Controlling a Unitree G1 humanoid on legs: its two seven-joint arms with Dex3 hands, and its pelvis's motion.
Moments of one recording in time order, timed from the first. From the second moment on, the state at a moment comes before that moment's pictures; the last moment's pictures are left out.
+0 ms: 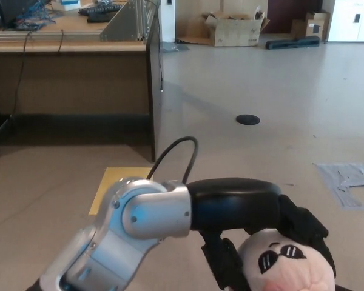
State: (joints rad) left_arm -0.83 0.32 -0.41 -0.25 0.22 0.14 -0.83; right_arm -0.44 -0.44 0.11 1.05 -0.26 -0.58 -0.03
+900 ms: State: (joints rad) left_arm -0.71 0.00 0.09 -0.25 -0.04 0.49 -0.74; right_arm -0.44 -0.32 -0.08 1.04 -0.11 -0.52 0.14
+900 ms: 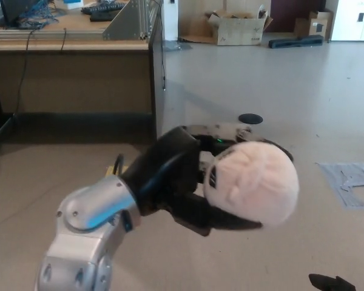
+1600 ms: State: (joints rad) left_arm -0.70 0.04 0.63 -0.23 -0.27 0.84 -0.69; right_arm -0.44 -0.30 -0.09 1.04 -0.11 -0.50 0.17
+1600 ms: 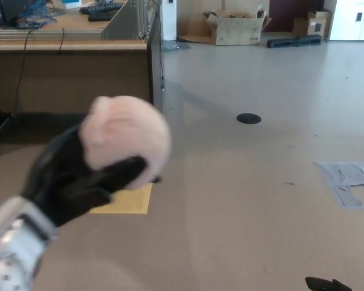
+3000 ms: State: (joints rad) left_arm -0.30 0.41 0.97 0.41 -0.63 0.90 -0.65; right_arm -0.36 -0.30 -0.16 0.97 -0.01 -0.39 0.23
